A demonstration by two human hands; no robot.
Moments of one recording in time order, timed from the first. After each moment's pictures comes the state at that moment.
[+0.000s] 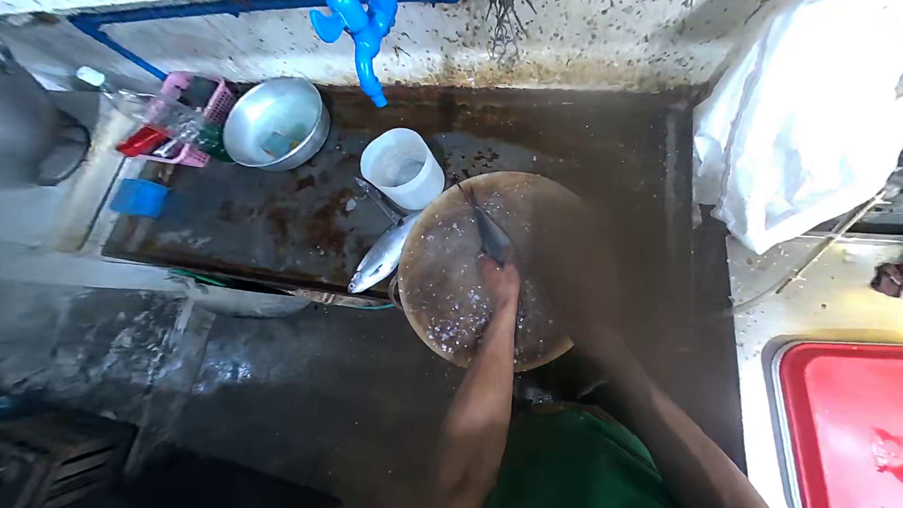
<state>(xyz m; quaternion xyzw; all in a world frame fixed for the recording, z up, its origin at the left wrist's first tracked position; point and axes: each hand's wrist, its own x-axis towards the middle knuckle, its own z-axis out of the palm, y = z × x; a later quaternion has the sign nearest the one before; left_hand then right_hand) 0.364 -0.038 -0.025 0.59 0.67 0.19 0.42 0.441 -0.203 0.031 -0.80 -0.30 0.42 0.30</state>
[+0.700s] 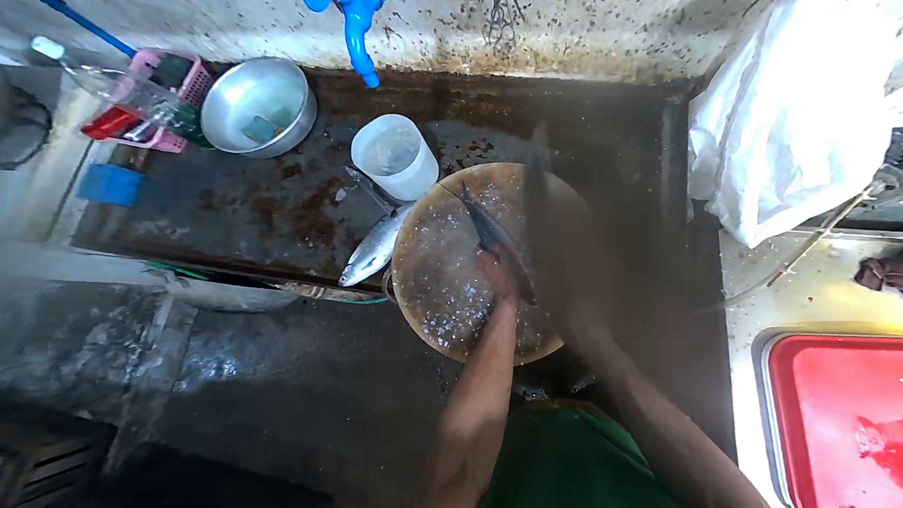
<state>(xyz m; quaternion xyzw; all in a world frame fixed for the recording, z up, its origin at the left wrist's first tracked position) 0.368 -0.044 -0.039 0.57 0.67 0.22 0.42 0.418 -0.191 0.044 -0.83 -0.37 0.29 0.30</state>
